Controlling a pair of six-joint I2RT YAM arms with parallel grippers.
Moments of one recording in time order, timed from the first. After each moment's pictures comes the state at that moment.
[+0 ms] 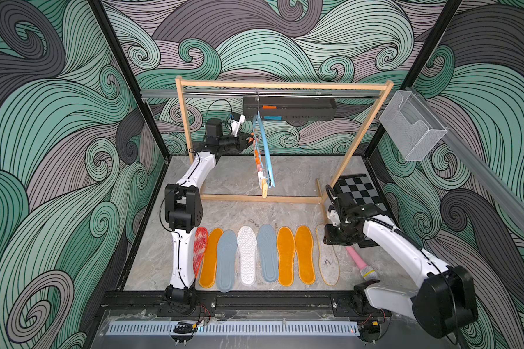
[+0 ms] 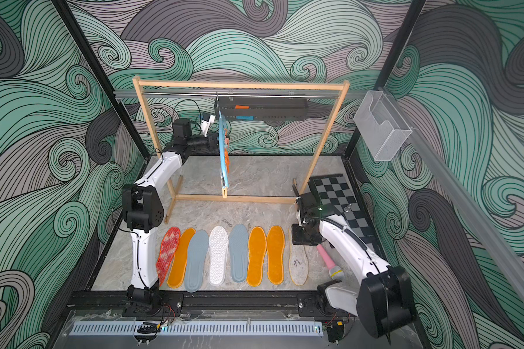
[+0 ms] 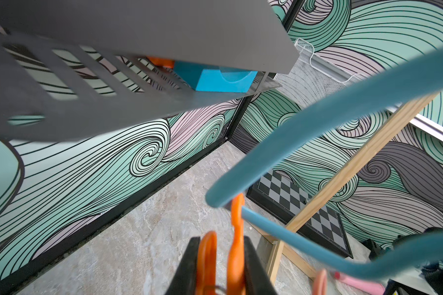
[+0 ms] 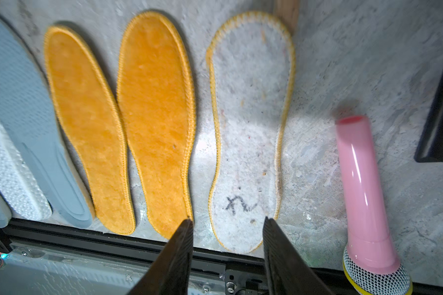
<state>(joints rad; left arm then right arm) -0.15 2.24 2.08 -0.10 0.90 -0.19 0.29 1.19 0.89 -1.11 -0.11 0.32</state>
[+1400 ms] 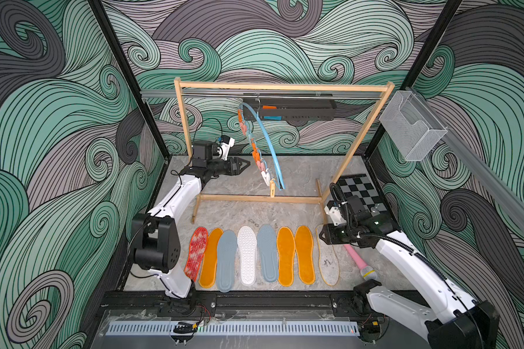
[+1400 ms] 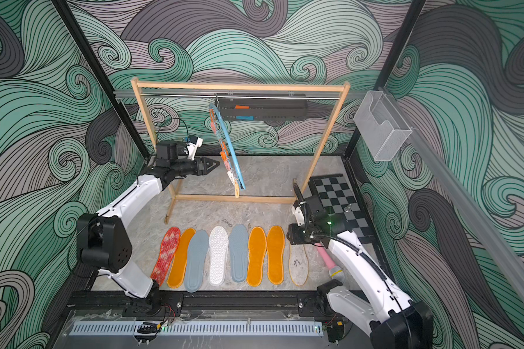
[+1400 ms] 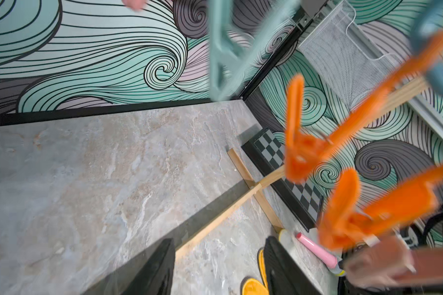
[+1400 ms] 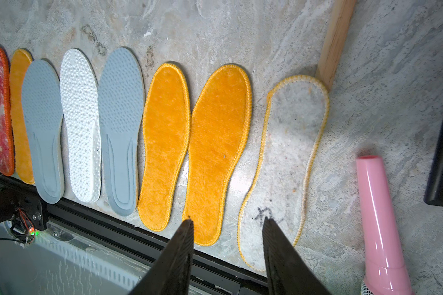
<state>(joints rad) -0.15 1.63 1.37 -0.26 0.72 -0.20 0.37 1.02 0.87 -1.04 -0.16 0.29</state>
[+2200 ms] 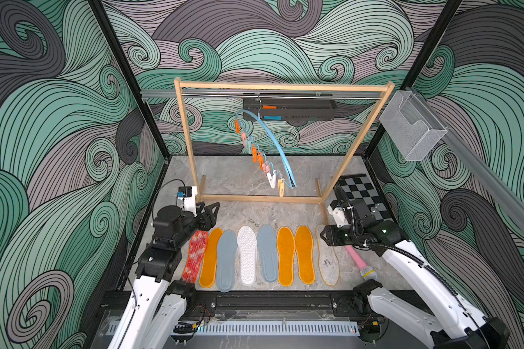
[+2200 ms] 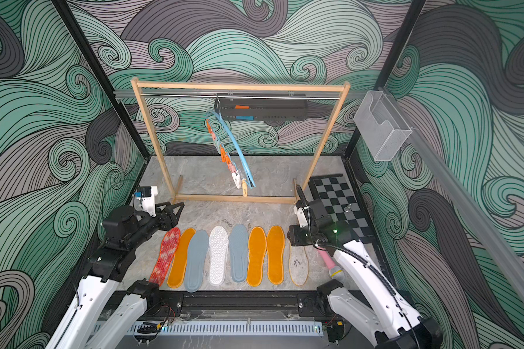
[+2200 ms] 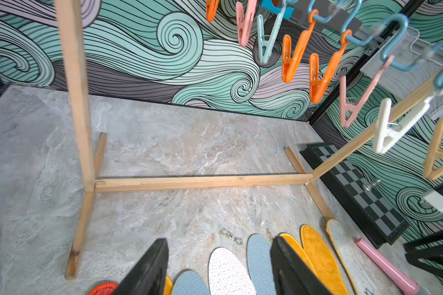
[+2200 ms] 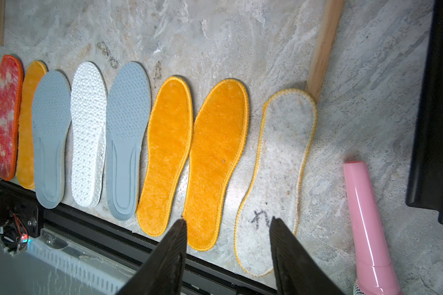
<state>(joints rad) -0.15 0.55 0.66 -0.44 0.20 -0.29 0.39 0.90 0.84 -1.02 -0.11 0.30</state>
